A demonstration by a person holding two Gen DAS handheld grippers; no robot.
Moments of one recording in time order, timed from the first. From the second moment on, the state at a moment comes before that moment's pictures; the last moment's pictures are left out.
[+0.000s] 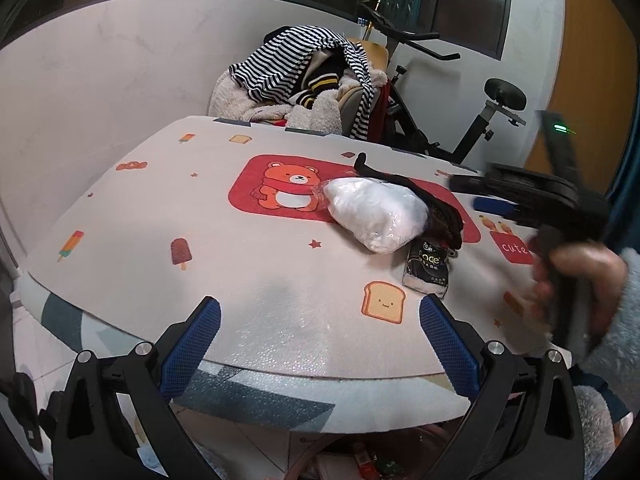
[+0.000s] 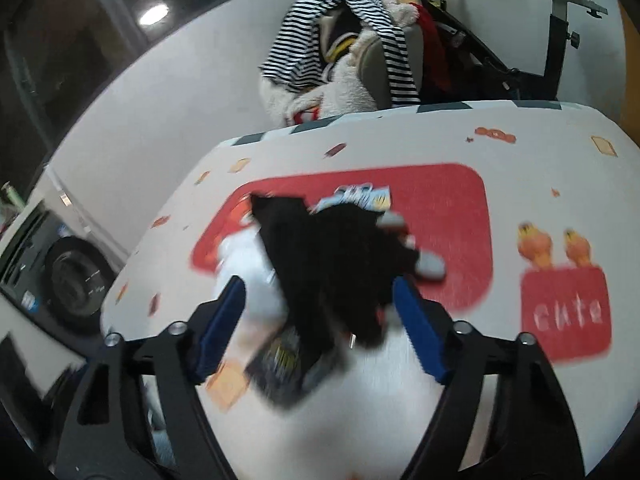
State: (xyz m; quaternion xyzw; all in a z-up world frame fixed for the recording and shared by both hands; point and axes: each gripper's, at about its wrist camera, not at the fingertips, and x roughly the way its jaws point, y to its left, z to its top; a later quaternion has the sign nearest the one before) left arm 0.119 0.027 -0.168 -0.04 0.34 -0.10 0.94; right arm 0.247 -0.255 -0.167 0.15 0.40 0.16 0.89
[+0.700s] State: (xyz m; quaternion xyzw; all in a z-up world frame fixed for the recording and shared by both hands) left arm 0.112 0.005 -0.148 -0.03 0.33 -0.12 0.94; right arm 0.224 -0.285 -0.107 0.16 0.32 0.14 0.92
